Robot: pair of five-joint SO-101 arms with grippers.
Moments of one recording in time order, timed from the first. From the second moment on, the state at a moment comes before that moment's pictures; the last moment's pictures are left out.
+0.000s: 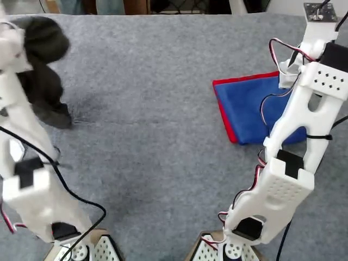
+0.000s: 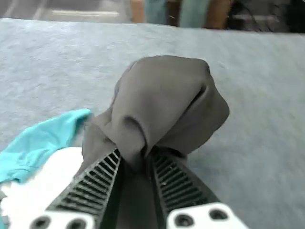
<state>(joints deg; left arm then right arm) -19.7 10.4 -60.1 100.8 -10.9 23.2 23.6 -48.7 100.3 15.2</state>
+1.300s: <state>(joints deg) -46.2 -66.7 63.5 67.9 -13.9 -27.3 25.3 -29.5 97.5 6.9</state>
